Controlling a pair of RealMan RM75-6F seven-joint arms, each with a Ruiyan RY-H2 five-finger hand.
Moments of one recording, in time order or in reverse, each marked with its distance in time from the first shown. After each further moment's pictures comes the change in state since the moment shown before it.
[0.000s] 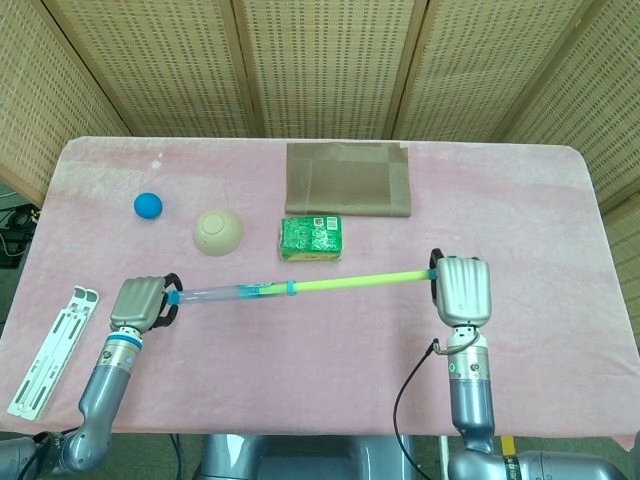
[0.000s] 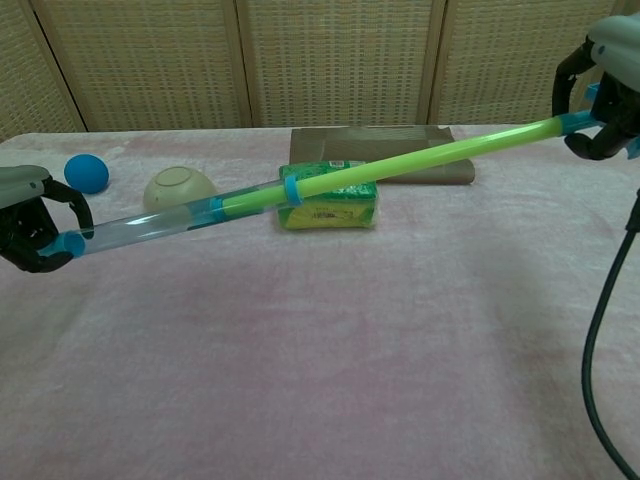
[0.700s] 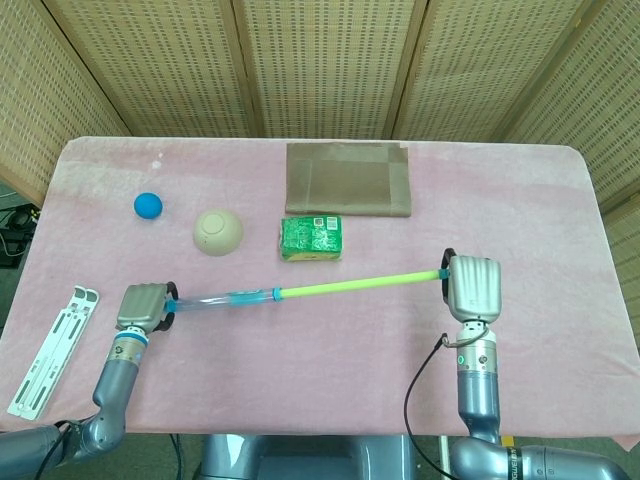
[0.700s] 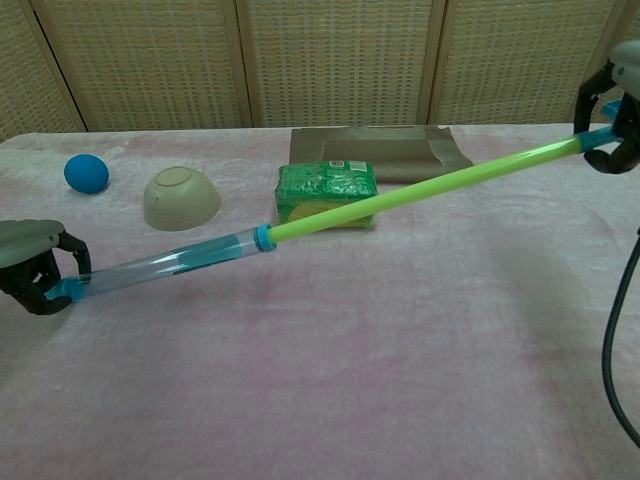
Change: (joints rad) left arm -0.028 -0.140 0.022 0.261 -0.126 -0.095 0.093; right arm -0.028 0.014 0.037 0.083 0.074 -0.047 0.051
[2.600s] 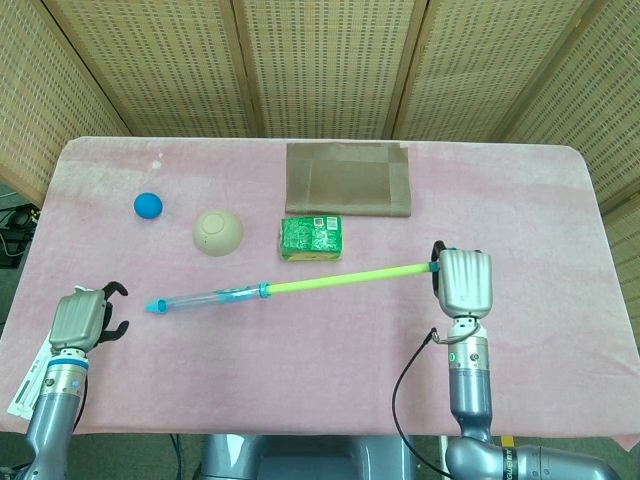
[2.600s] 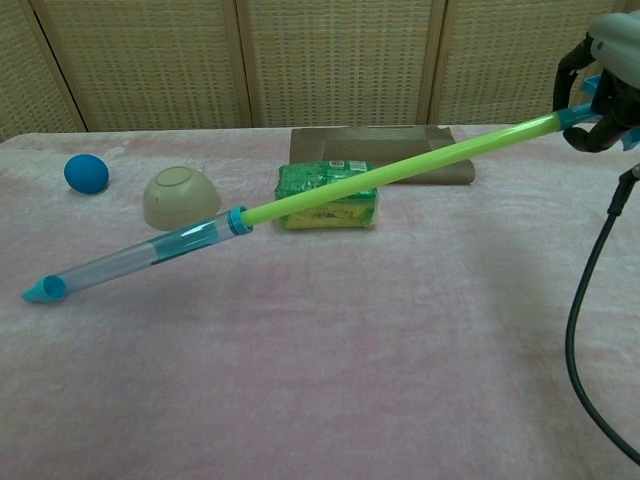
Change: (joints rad) left arm 0.267 0.223 -0.067 -0.244 0.251 0.133 -0.146; right arm -0.021 -0.042 0.069 -0.009 -0.075 -0.040 -0.073
